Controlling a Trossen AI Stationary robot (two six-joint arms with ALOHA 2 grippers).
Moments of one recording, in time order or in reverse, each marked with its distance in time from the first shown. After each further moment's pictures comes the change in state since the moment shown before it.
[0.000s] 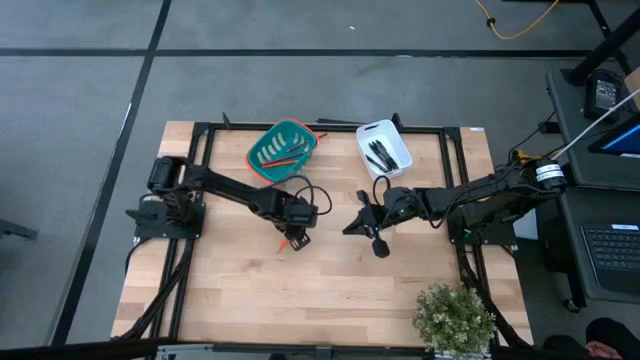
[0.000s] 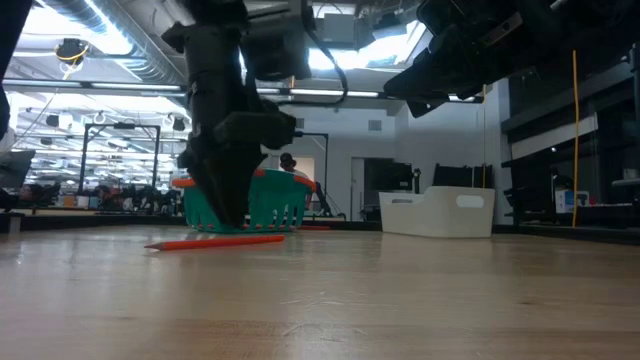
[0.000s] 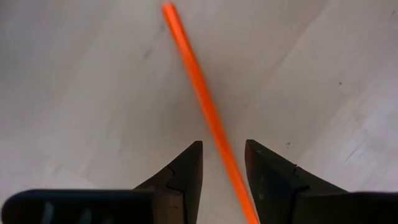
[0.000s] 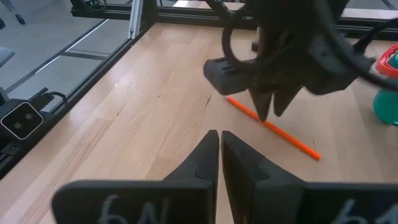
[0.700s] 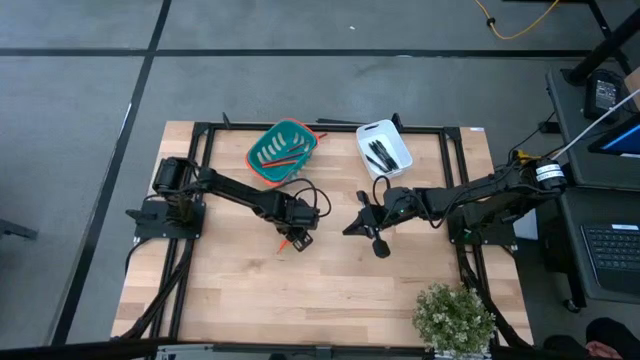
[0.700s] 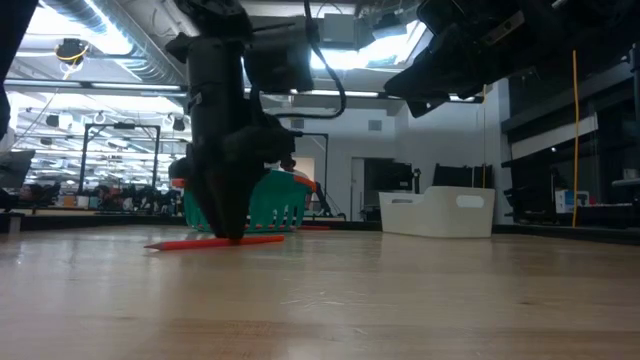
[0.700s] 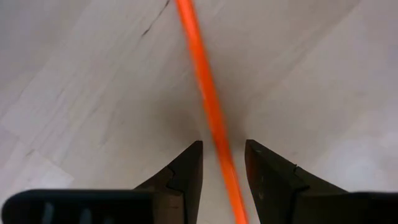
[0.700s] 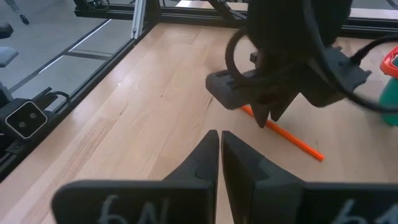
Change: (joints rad) left arm -0.001 0.043 0.000 0.014 0.022 -0.120; right arm 0.000 0.000 0.000 0.000 -0.013 0.000
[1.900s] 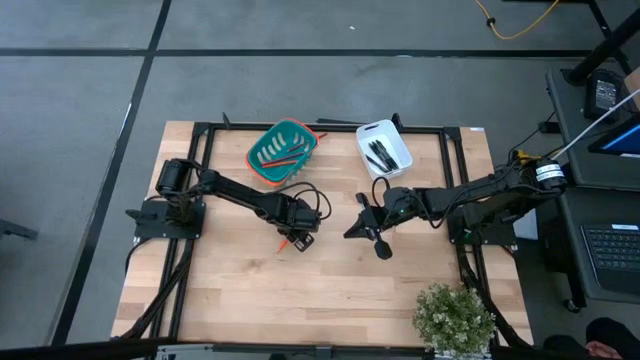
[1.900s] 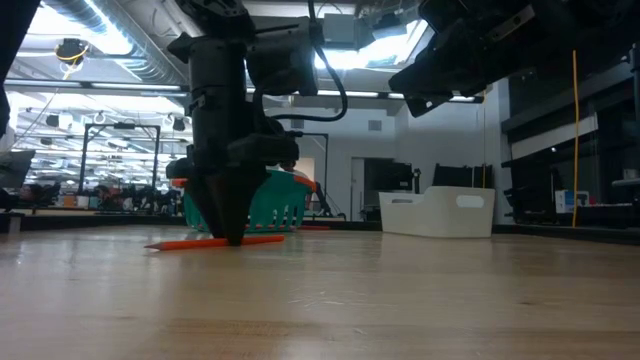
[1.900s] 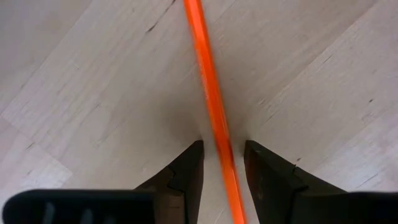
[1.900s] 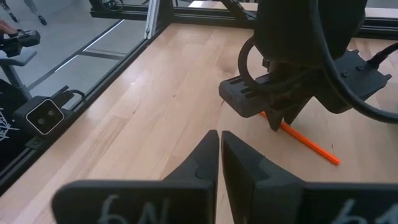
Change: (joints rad) left arm -0.017 0.066 0.006 -0.012 -0.006 -0.059; right arm 0.002 0.000 0.000 0.001 -0.049 0.000
